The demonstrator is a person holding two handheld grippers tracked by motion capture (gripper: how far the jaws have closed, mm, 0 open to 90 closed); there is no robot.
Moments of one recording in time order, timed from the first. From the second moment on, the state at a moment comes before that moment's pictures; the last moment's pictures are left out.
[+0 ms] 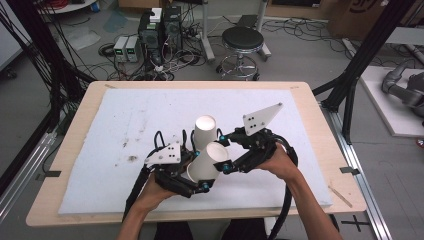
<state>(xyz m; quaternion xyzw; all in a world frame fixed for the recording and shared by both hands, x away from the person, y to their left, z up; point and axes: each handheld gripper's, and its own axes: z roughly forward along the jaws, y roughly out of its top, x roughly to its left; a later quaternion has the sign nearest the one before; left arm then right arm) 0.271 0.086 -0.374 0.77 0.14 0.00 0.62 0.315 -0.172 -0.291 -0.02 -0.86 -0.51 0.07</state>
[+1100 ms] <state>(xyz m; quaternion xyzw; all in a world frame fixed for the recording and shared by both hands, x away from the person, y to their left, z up) 0.269 0.090 -0.372 0.78 0.15 0.01 0.61 0.316 -0.175 -0.290 -0.04 -0.86 -0.50 0.07</state>
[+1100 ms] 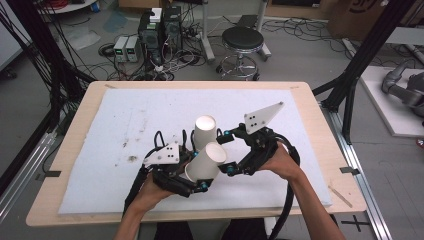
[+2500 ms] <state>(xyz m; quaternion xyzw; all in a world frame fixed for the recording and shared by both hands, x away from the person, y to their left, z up) 0.269 0.112 -0.332 0.88 0.10 0.03 0.47 0.311 -0.193 -0.282 -0.04 -0.89 -0.45 0.04</state>
